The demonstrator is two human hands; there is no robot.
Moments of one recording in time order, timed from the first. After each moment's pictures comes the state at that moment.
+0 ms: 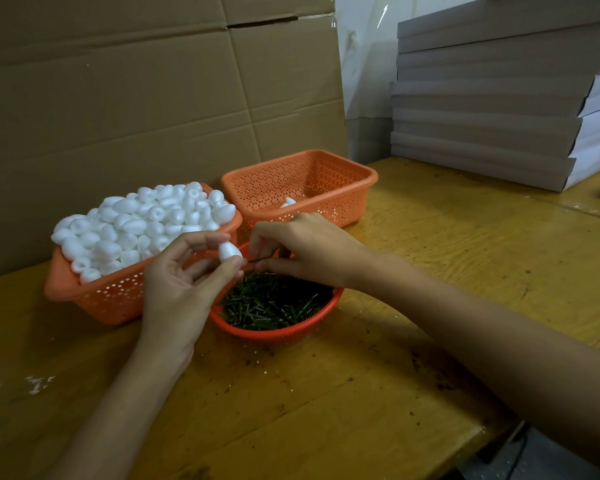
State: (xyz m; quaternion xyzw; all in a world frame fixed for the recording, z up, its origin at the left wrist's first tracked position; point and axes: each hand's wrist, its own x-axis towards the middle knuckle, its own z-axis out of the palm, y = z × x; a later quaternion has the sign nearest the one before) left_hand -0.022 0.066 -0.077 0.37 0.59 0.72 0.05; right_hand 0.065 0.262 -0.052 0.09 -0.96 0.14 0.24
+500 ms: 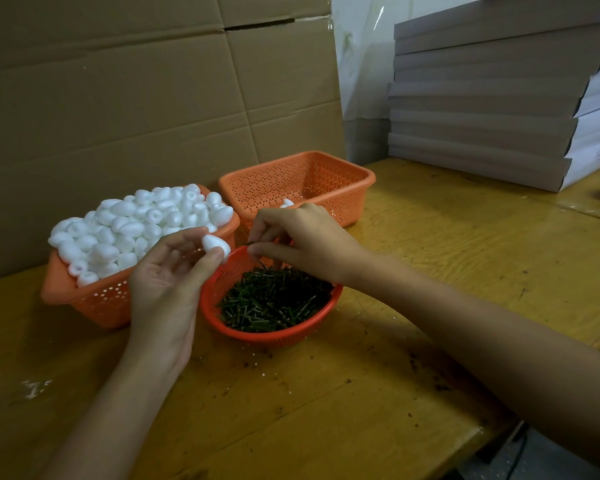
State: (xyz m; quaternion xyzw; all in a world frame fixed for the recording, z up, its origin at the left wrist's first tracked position) left_hand -0.026 0.066 -0.075 0.31 0.53 0.79 0.06; right_hand 0.062 0.264 -0.054 0.08 -0.92 0.22 0.32
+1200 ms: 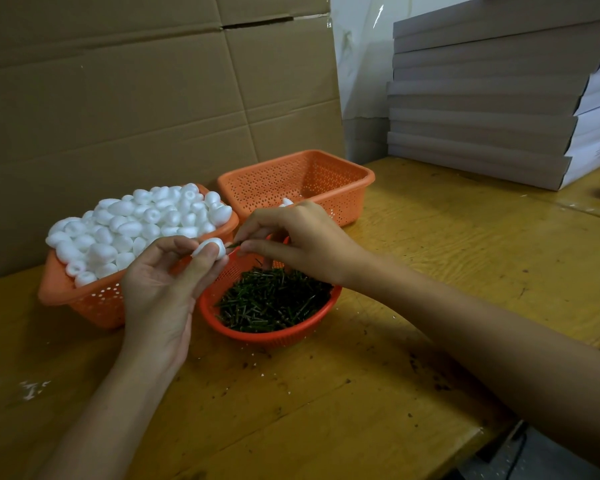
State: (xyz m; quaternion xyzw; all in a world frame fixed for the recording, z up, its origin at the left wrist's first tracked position) left_hand -0.028 0.064 -0.076 0.29 0.51 0.81 0.08; right_hand 0.067 0.258 -0.049 0.14 -0.89 0.27 0.33
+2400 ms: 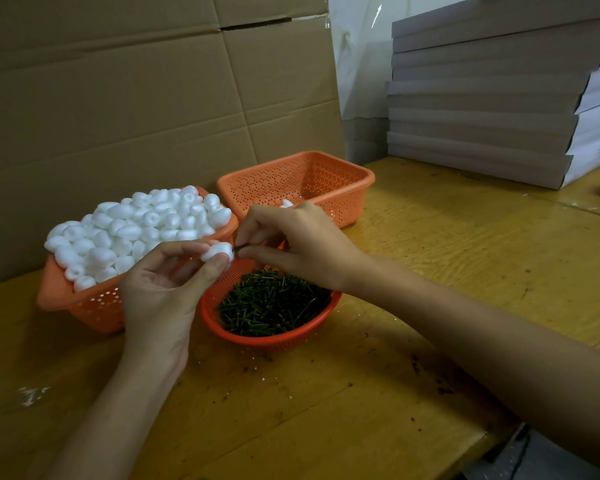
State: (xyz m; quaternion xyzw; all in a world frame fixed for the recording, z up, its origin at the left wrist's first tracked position) left_hand -0.023 0.064 -0.076 0.32 0.55 0.78 0.04; right_hand 0.069 0.255 -0.049 0.14 -0.89 0.26 0.36
